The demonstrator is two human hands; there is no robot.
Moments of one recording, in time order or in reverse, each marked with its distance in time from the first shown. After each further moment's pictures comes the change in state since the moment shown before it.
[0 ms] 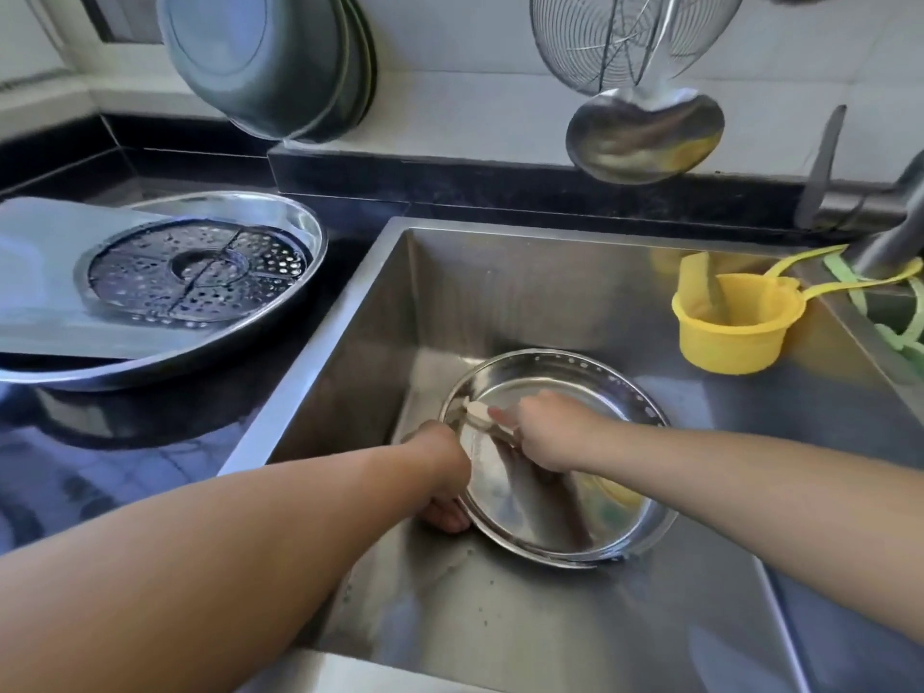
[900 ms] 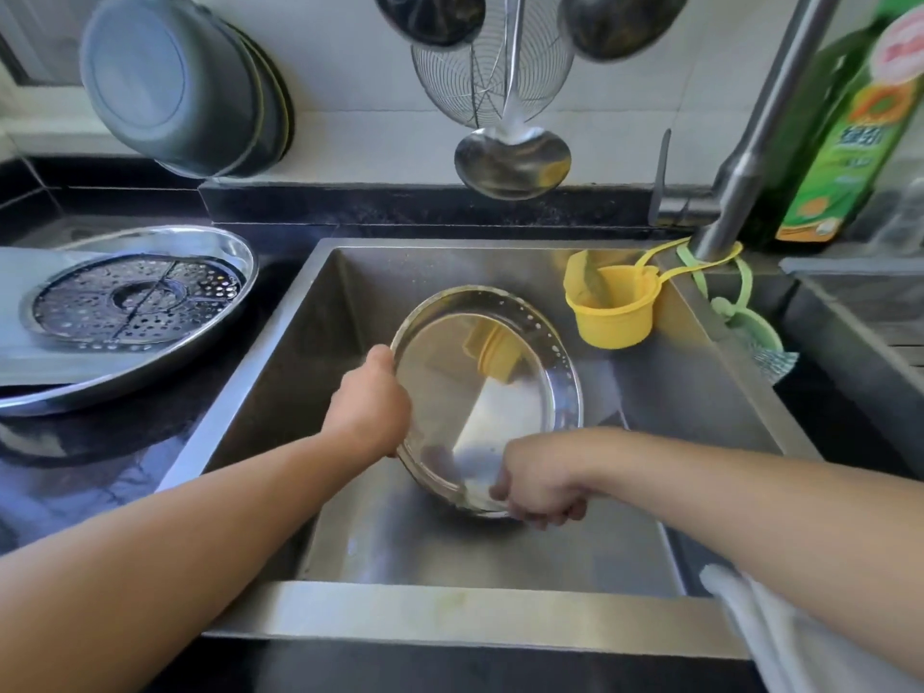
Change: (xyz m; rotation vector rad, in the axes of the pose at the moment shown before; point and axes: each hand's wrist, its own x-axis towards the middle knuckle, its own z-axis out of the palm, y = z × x) left_hand -0.080 0.023 -0.019 0.106 0.505 0.552; right_hand -0.116 -0.007 -0.020 0.247 -0.543 0.152
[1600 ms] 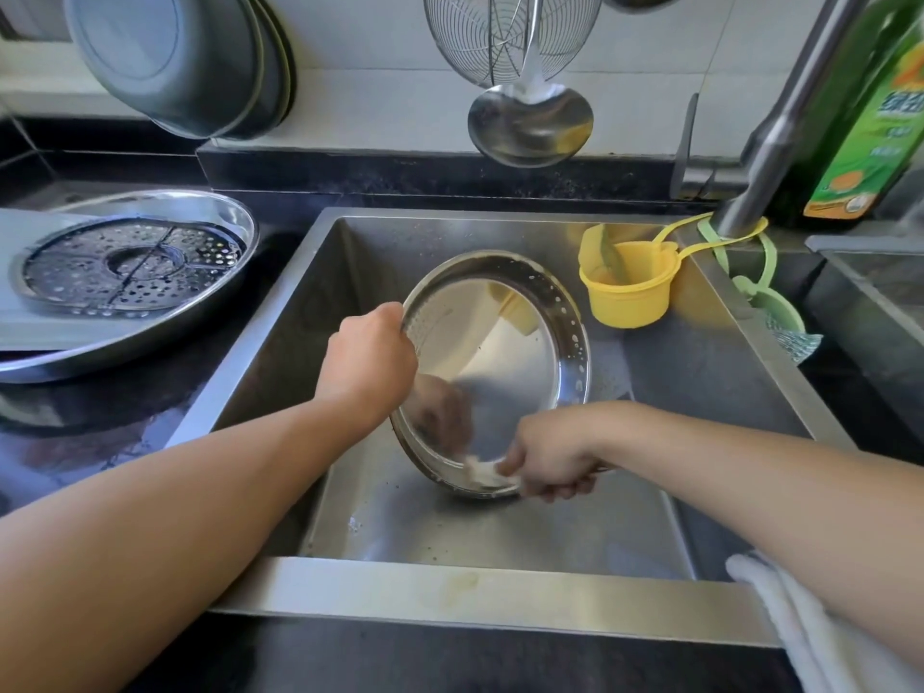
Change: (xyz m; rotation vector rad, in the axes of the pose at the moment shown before) left_hand 0.007 0.000 -0.004 0.091 0.240 0.173; right_hand 0.012 0.012 -0.001 0.038 0.051 -0.004
